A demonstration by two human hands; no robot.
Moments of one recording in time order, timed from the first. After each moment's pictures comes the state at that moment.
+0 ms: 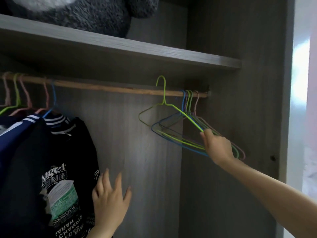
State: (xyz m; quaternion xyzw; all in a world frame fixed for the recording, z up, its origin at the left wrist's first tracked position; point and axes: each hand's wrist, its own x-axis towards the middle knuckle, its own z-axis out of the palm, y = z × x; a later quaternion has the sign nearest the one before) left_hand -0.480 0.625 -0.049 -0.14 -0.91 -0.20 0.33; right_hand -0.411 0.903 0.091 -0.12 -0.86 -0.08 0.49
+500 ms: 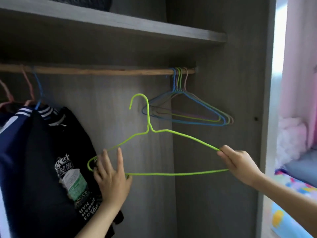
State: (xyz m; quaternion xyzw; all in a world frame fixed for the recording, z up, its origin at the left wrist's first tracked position) left_hand -0.503 0.583 -0.055 -0.23 -0.88 -0.19 0.38; right_hand -0.297 0.857 -0.012 -0.01 -0.87 0.01 0.50
